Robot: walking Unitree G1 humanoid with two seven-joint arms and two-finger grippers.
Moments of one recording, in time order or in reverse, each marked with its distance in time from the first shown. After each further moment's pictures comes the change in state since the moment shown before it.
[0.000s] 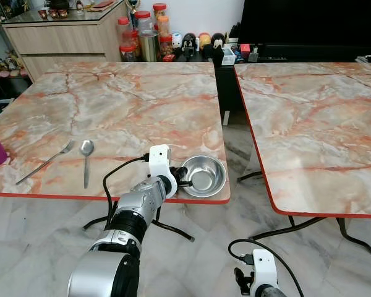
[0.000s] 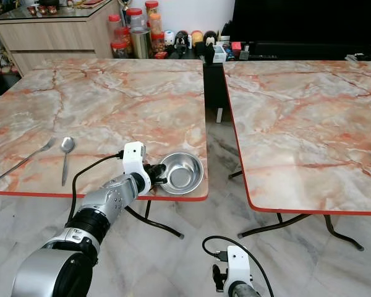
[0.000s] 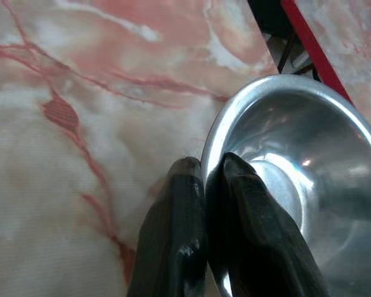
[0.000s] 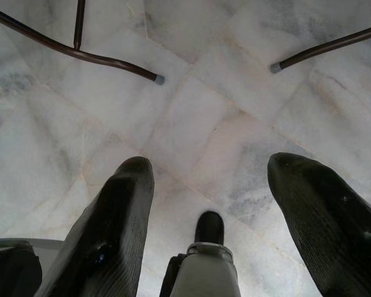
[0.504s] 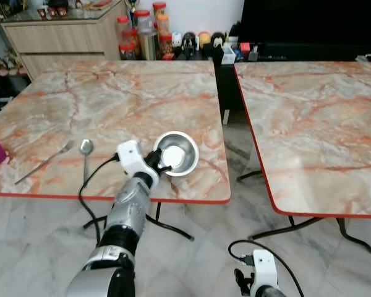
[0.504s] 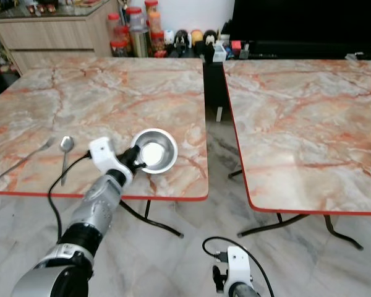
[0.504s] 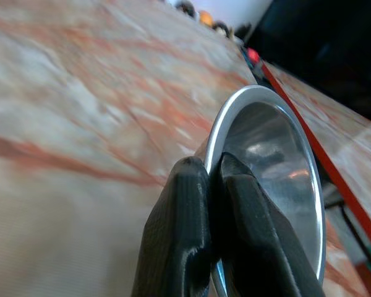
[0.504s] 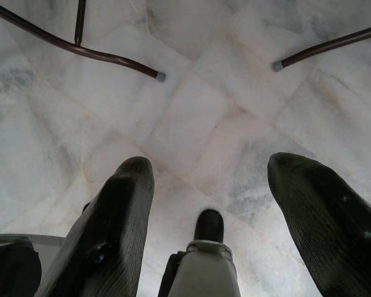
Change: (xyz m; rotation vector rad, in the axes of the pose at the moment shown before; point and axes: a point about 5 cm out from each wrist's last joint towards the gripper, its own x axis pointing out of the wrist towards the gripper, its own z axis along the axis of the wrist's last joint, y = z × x) left arm -0.030 0.044 0.017 -0.086 -0.444 0.151; right arm 0.000 -0.001 -0.001 -0.003 0.003 0.005
